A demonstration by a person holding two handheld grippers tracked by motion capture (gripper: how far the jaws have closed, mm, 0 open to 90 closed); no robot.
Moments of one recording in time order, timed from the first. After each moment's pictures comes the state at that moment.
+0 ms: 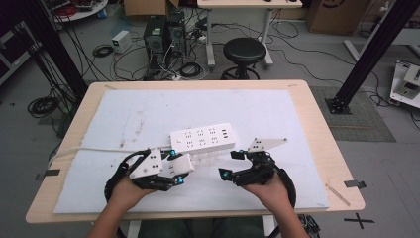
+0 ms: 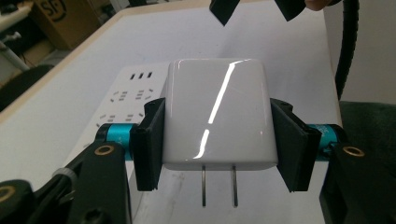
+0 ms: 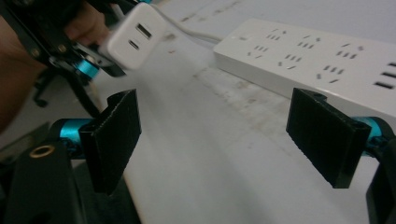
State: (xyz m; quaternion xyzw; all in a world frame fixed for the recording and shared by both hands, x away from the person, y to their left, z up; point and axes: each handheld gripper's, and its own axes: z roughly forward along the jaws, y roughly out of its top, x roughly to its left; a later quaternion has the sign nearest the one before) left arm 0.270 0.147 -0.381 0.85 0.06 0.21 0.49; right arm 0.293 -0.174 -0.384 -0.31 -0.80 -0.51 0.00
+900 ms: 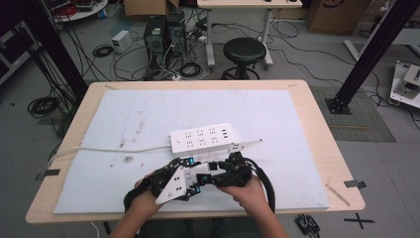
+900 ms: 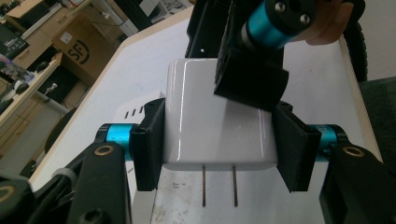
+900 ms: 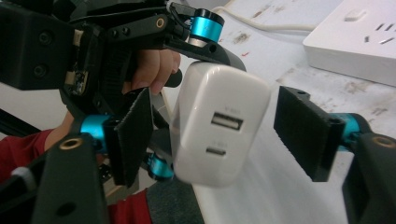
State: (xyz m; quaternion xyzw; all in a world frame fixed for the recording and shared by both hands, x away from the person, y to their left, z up) left arm 0.251 0.106 -0.396 0.84 -0.02 0.29 0.46; right arm 0.303 -0.126 -0.411 -0.29 -0.77 -0.55 0.16
